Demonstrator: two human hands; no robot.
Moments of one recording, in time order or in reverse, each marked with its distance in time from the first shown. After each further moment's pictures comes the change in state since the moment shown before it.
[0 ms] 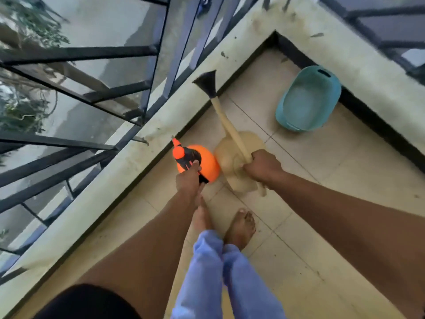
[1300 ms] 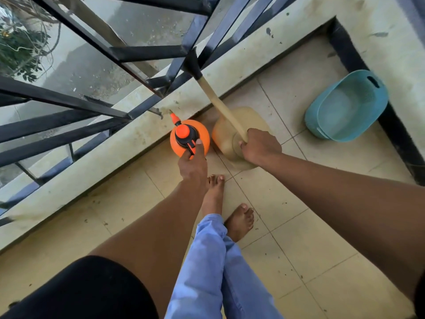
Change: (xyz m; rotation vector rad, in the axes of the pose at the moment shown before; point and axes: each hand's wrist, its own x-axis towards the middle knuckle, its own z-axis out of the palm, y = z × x) left_hand 0.056 -0.003 -0.011 -0.197 0.262 0.078; right_hand 0.048 -0.087 0.027 -0.410 0.049 -0.189
